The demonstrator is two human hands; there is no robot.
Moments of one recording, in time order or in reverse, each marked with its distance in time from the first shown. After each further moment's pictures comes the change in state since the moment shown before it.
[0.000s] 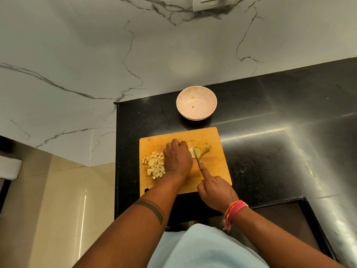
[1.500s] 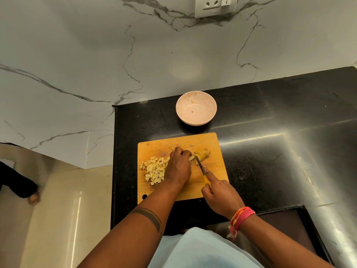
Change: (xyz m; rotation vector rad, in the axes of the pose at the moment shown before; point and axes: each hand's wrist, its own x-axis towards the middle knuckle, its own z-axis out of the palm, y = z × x) left_hand 0.001 -0.007 0.012 -0.183 -0.174 0.097; right_hand 0.001 0.005 -0.019 0.143 0.019 0.042
